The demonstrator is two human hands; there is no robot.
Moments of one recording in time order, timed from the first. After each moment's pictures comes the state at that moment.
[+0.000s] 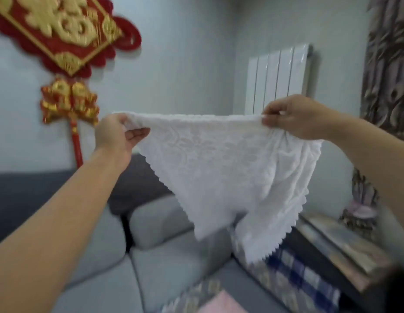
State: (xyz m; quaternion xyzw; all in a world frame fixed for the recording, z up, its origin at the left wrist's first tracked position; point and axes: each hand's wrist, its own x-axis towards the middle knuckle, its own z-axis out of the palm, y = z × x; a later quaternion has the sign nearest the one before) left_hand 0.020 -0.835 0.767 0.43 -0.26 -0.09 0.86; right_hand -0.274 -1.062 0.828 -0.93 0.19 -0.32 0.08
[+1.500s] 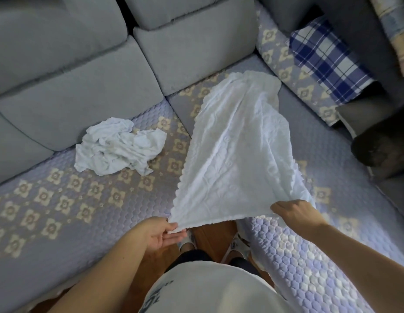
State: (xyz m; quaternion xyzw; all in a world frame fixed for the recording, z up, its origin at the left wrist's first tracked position) left_hand -0.237 -0.608 0.186 0.63 0.27 -0.62 0.38; right_hand -0.520 -0.915 0.160 -0.98 0.10 0.15 0.03
